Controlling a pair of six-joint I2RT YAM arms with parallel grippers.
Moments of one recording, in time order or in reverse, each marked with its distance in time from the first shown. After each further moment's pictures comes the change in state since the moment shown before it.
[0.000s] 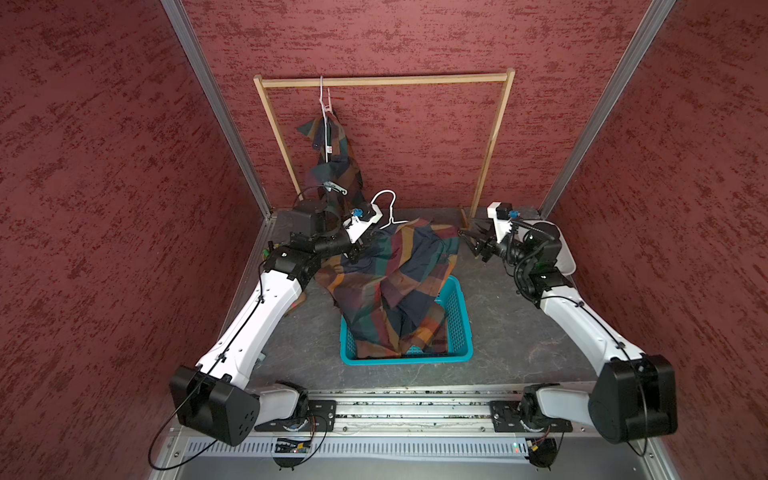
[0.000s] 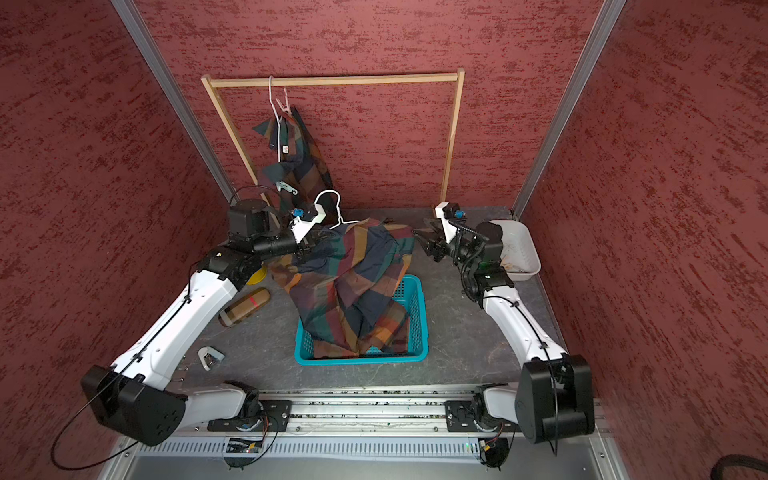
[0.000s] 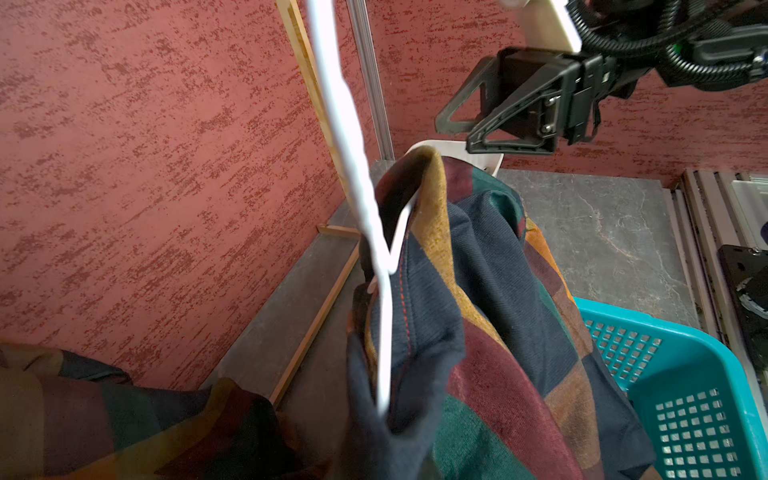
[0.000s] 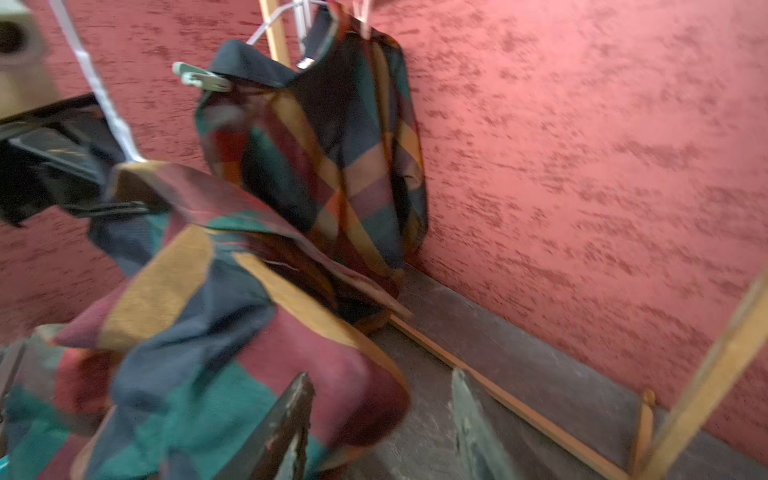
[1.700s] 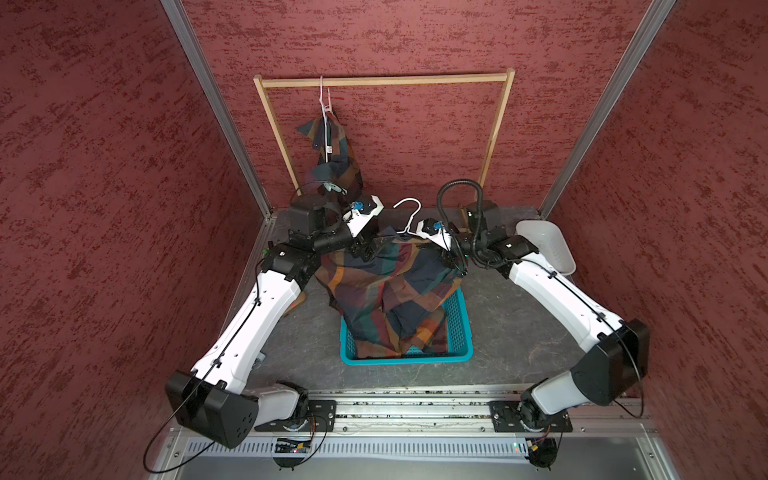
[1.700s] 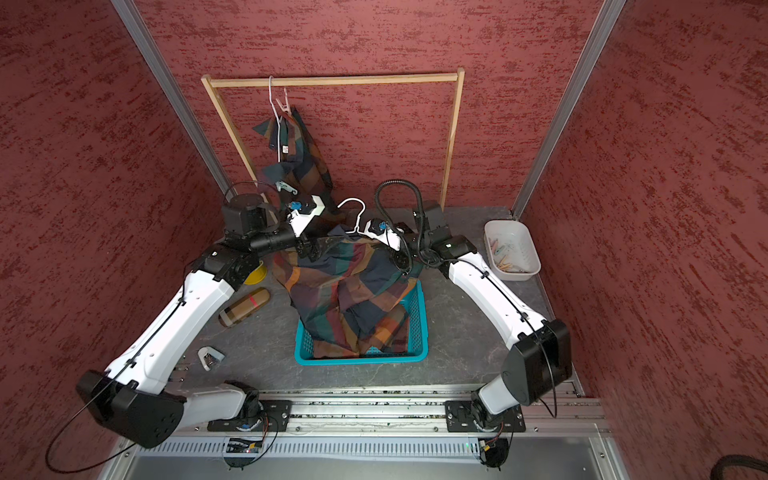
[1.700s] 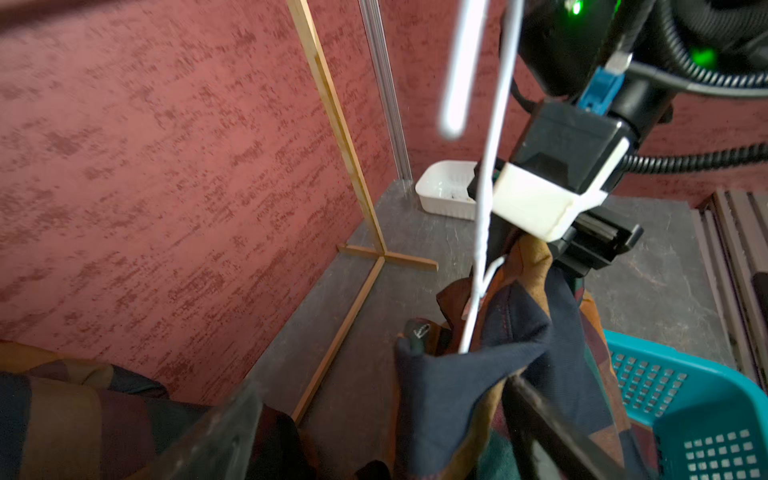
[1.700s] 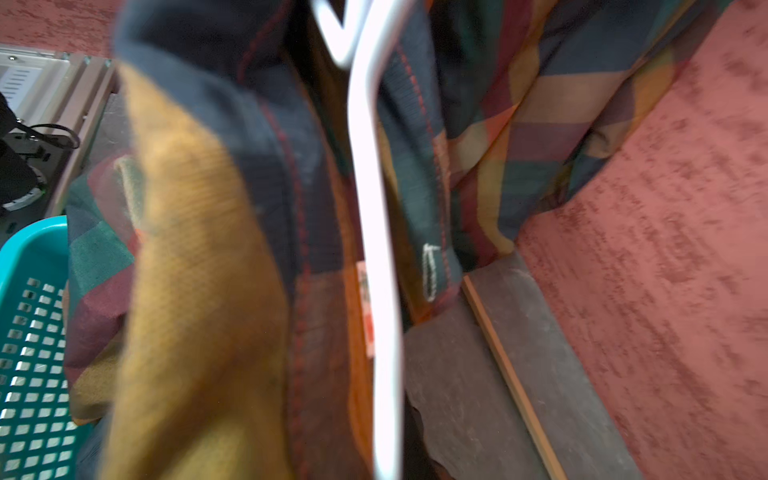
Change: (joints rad) left arm -0.006 -0.044 0.045 0.049 -0.048 -0.064; right arm 0.317 0.224 0.457 -0.768 0.138 -0.684
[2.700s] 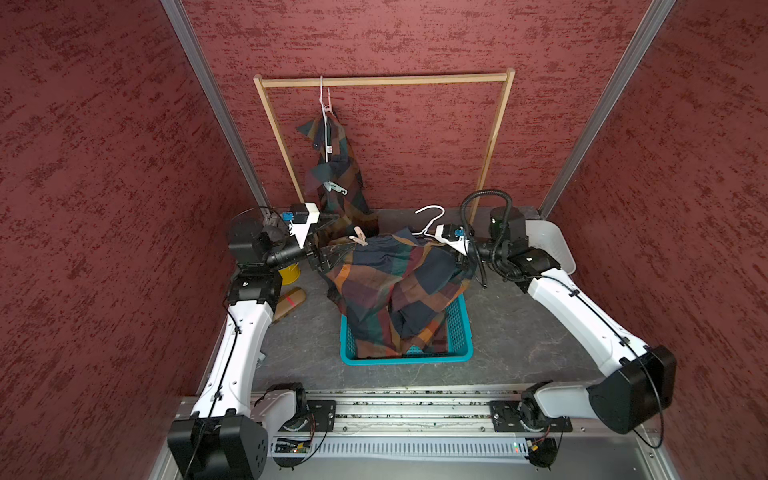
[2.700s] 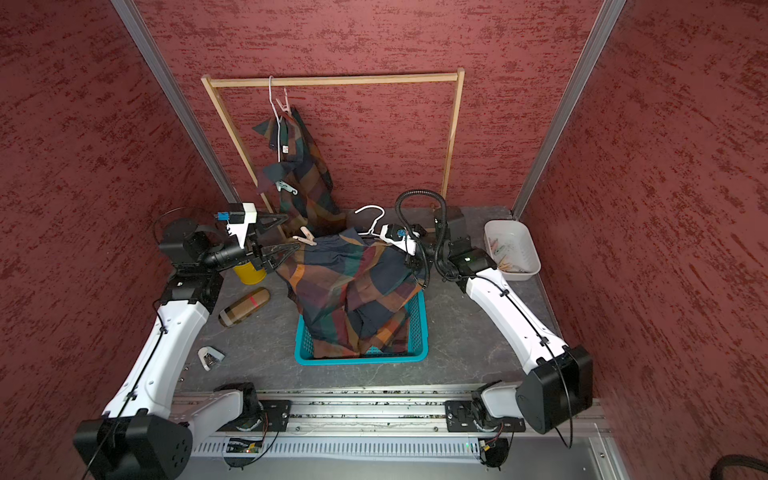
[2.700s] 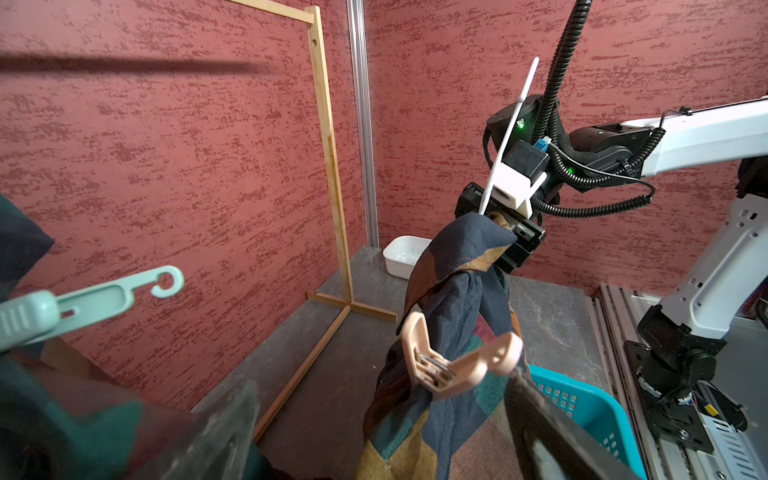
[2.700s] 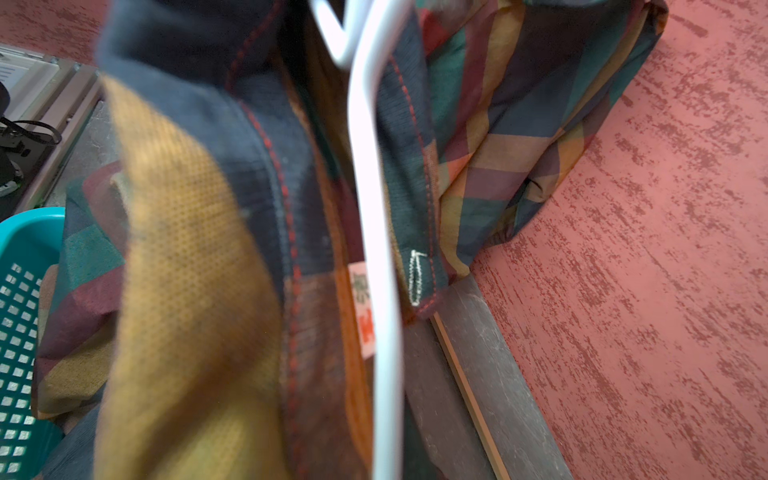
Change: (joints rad) left arm 0.380 -0.159 -0.306 0.415 0.544 -0.364; right arm -0.079 -0.129 -0.131 0.120 -0.089 -0.044
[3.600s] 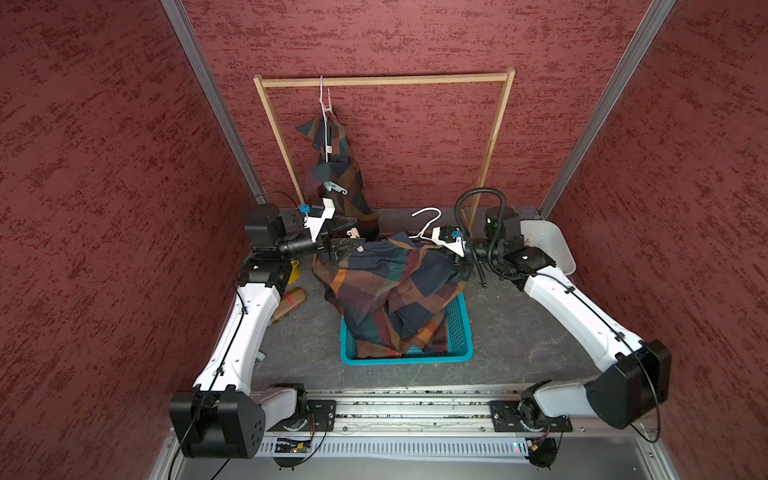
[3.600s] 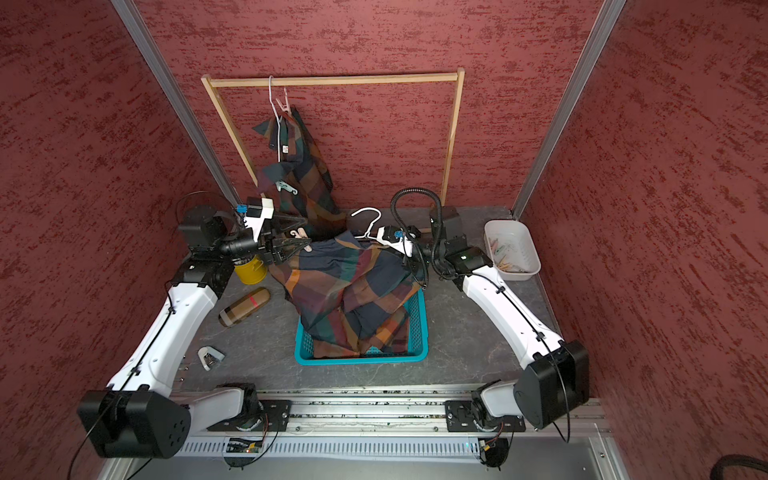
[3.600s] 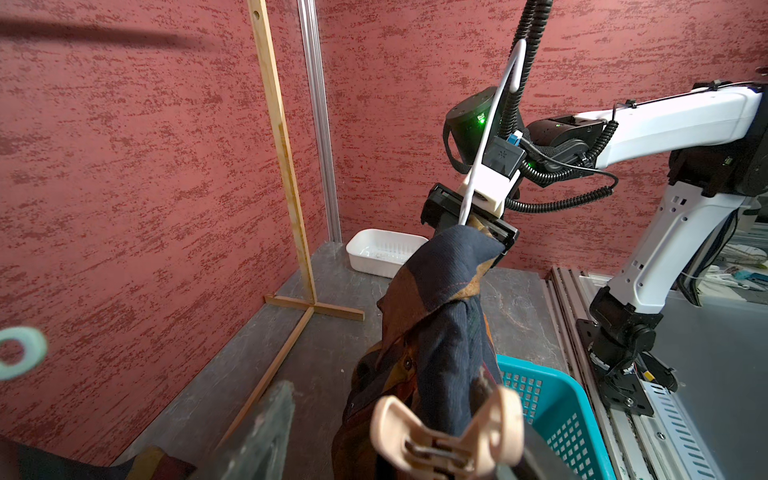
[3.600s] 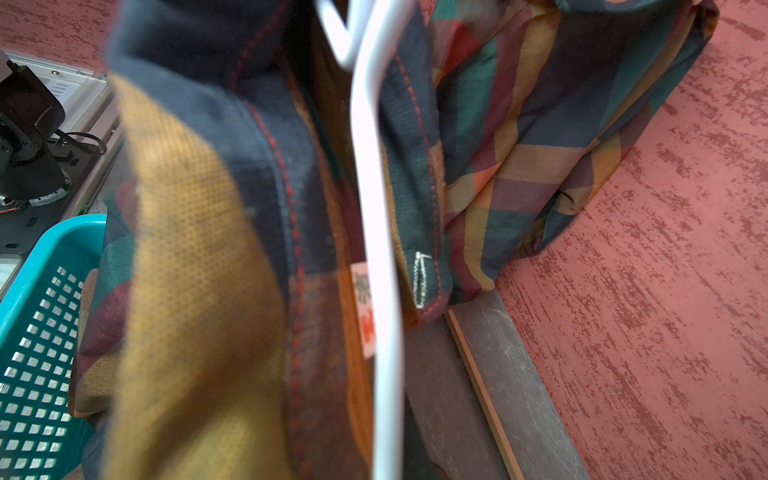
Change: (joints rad) left arm -0.086 0.120 0.109 -0.103 0.055 0.084; right arm 0.021 0.026 0.013 -0.014 -0.051 -0.003
